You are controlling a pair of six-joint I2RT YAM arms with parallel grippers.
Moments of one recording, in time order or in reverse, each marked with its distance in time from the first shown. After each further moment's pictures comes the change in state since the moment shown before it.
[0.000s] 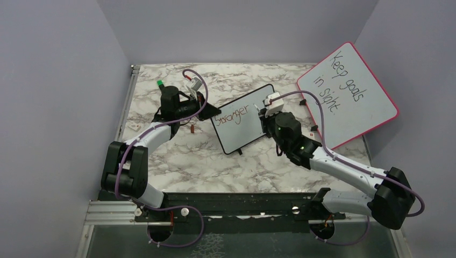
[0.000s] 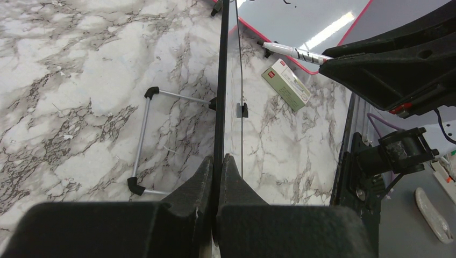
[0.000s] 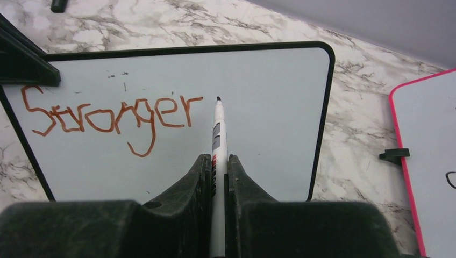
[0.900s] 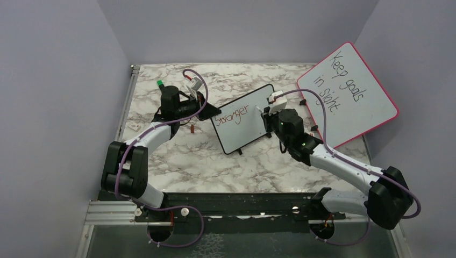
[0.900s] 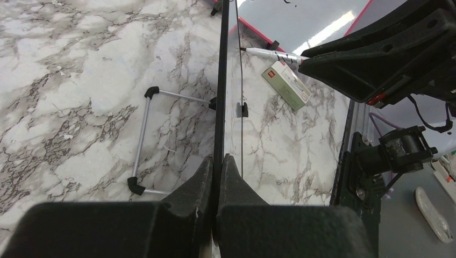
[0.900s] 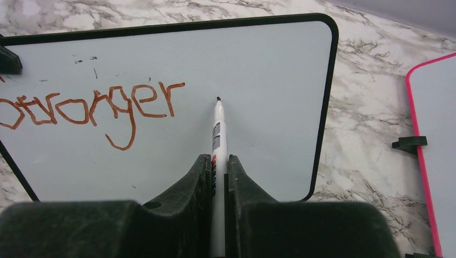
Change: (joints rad) left arm 0.000 0.000 0.003 -0.007 0.000 0.003; right arm -0.103 0.011 -0.030 -0.018 -0.117 0.043
